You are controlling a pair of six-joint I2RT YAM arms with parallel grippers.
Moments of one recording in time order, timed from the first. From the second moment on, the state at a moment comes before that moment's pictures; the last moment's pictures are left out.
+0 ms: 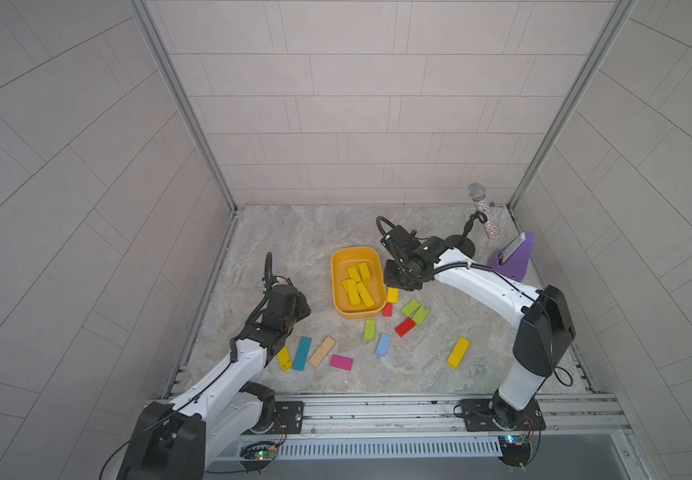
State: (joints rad) left arm -0.31 0.99 0.40 -0.13 -0.19 -0.74; right arm 0.67 1.76 1.55 -0.97 0.04 0.79
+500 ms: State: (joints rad) left arm -0.30 1.08 0.46 -0.12 -0.19 -0.72; right arm 0.68 2.16 2.03 -1.17 -0.02 0.42
